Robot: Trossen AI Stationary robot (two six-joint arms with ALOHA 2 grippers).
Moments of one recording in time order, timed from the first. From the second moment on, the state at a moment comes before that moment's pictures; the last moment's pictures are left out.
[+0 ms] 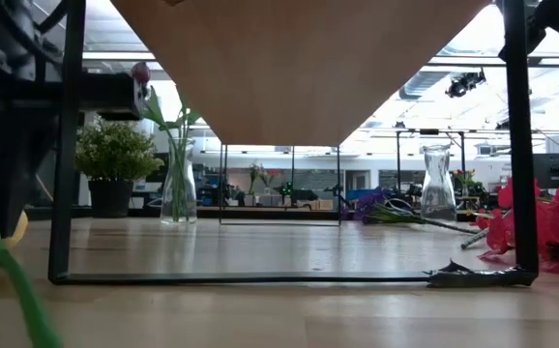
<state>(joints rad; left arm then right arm) -0.62 1.81 1.13 -0.80 -0.10 -2.49 -0.29 0.02 0.02 0.93 0.15 0.45</state>
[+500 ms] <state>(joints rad) -0.62 1.84 1.13 -0.80 -0.08 -2.47 -0.29 0.02 0.02 0.94 0.15 0.45</state>
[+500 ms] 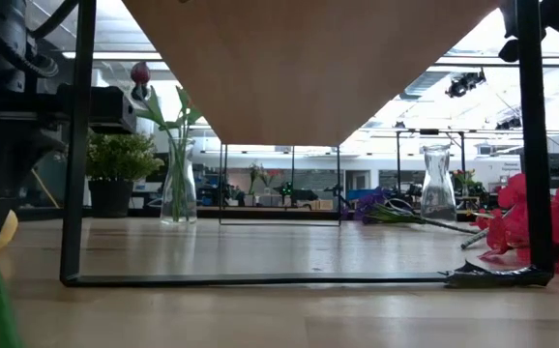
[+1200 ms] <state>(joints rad) -0.62 1.84 1.13 -0.89 -0.06 -2.46 -0.29 0.02 0.02 0.93 0.15 0.45</state>
